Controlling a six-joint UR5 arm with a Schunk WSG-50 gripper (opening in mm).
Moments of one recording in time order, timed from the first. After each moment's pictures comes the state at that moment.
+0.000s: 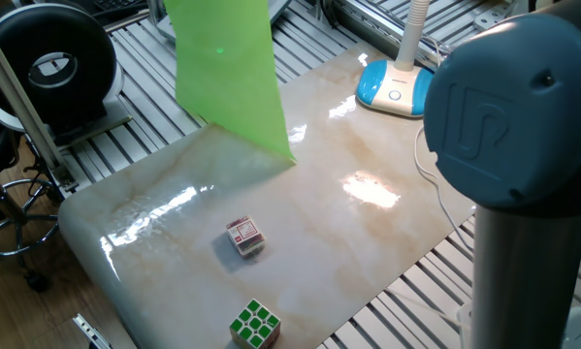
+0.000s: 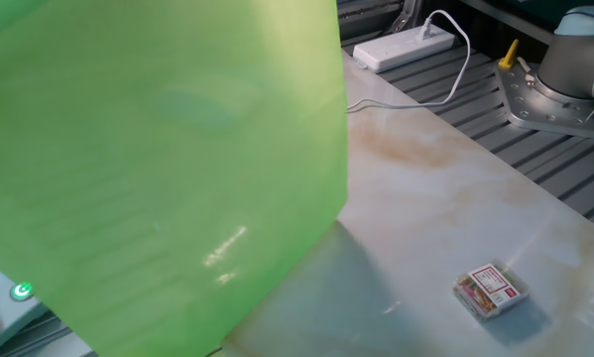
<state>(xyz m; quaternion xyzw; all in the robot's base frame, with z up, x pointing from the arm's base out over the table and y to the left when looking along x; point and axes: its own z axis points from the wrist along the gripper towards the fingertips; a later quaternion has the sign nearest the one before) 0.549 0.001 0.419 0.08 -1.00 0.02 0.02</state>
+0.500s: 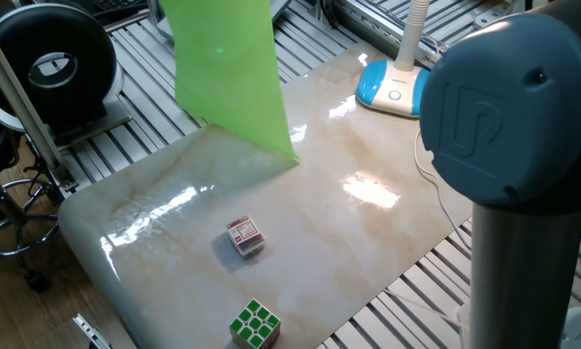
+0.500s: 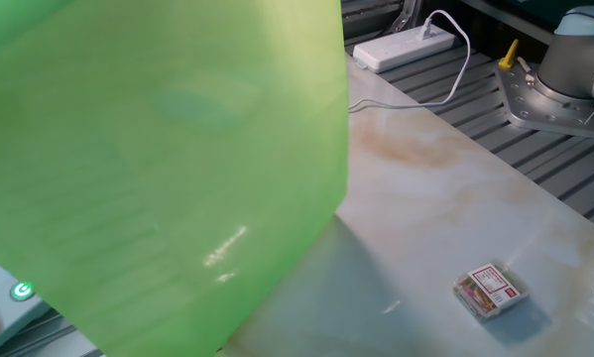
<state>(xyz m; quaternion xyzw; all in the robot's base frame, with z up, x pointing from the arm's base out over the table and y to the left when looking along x) 0.547 0.002 0.419 0.08 -1.00 0.02 0.02</state>
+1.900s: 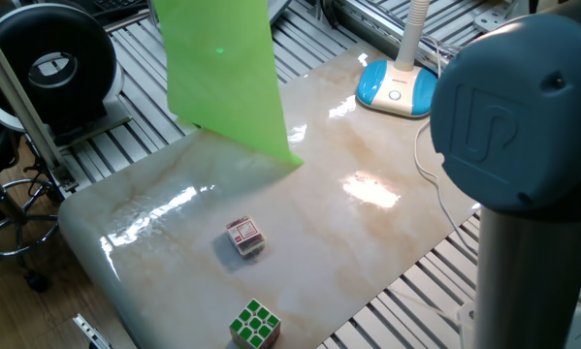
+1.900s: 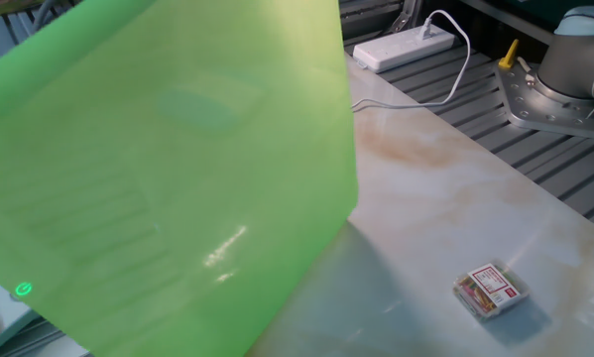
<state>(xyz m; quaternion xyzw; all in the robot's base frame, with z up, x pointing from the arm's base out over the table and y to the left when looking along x) 0.552 0.005 0.394 0.08 -1.00 0.01 0.03</state>
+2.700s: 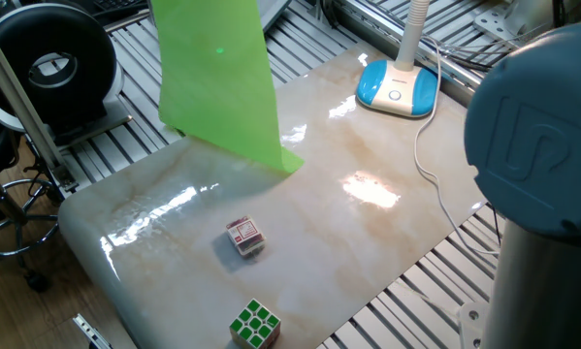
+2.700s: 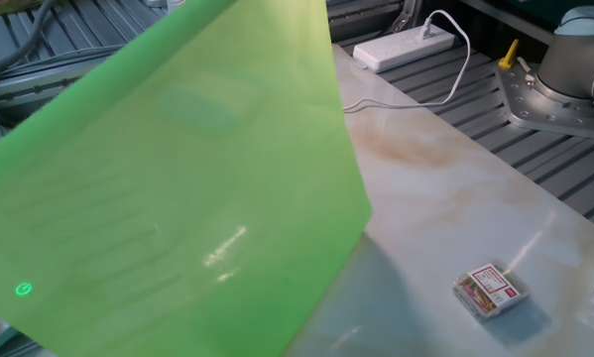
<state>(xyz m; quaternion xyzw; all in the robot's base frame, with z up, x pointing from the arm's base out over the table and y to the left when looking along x) 0.561 0.007 0.353 0.09 -1.00 0.00 0.02</state>
